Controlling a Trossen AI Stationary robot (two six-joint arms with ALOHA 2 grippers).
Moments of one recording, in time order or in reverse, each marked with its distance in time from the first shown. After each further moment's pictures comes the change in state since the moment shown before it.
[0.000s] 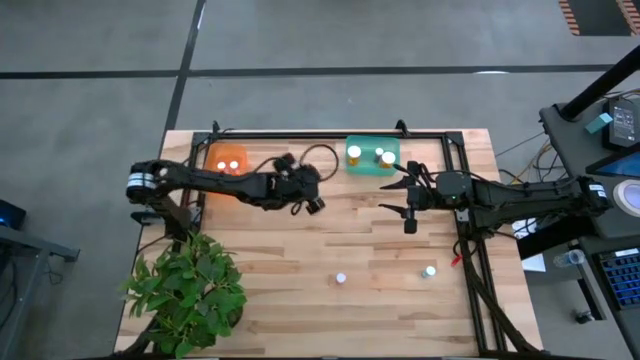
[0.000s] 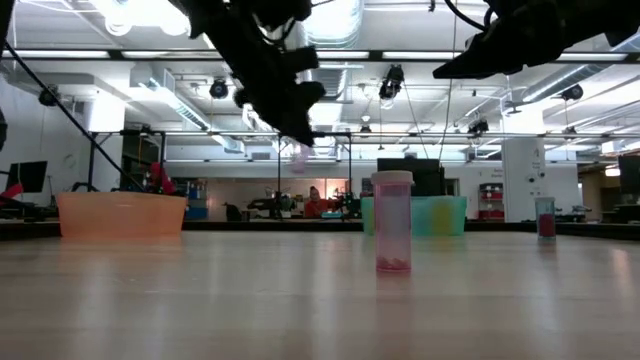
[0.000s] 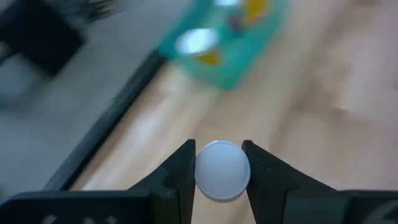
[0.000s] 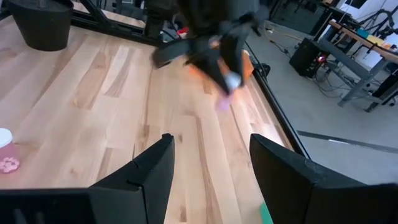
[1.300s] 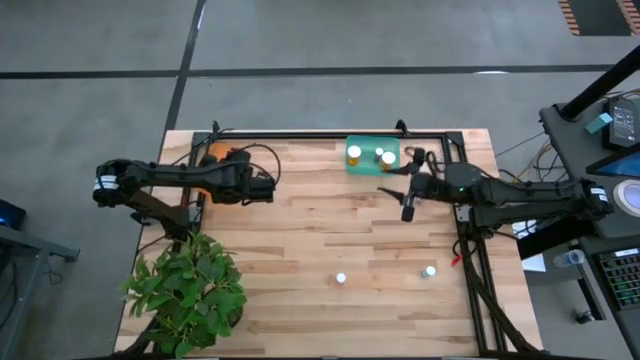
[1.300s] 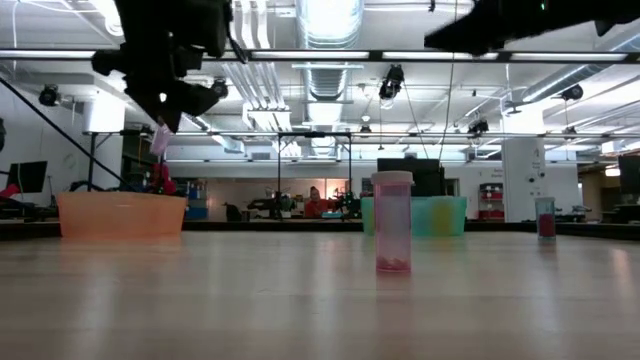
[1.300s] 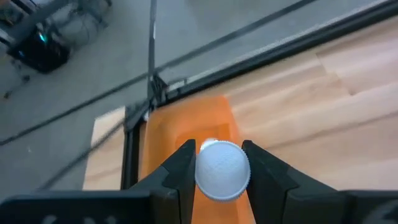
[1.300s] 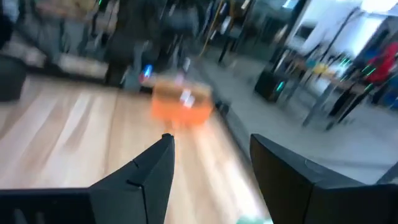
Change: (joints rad) left arm 0.061 -0.274 -0.091 -1.008 -0.304 -1.007; right arm -0.061 -0.001 0.041 0.145 0.046 -0.019
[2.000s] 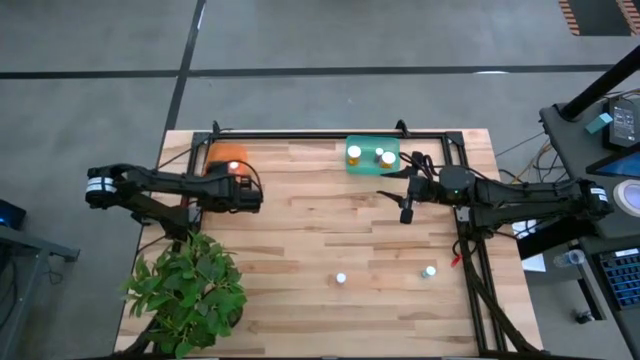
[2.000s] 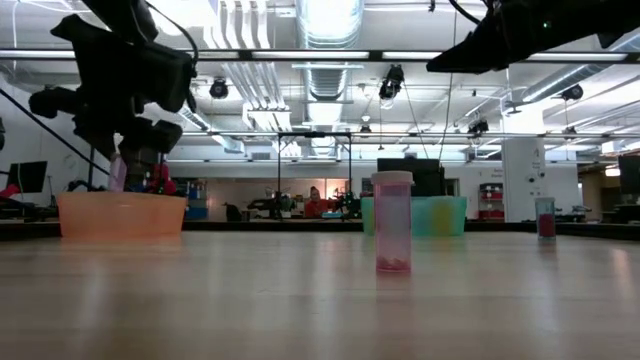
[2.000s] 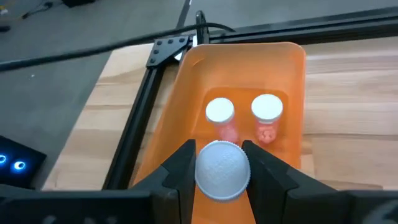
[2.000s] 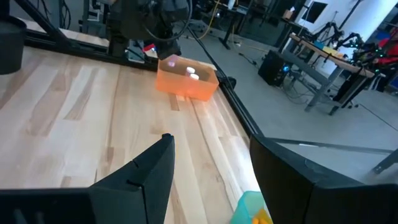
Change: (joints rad) left arm 0.016 -0.071 -0.313 0.052 0.041 -0.438; right arm 0.000 0.006 -0.047 -0.032 0.005 0.002
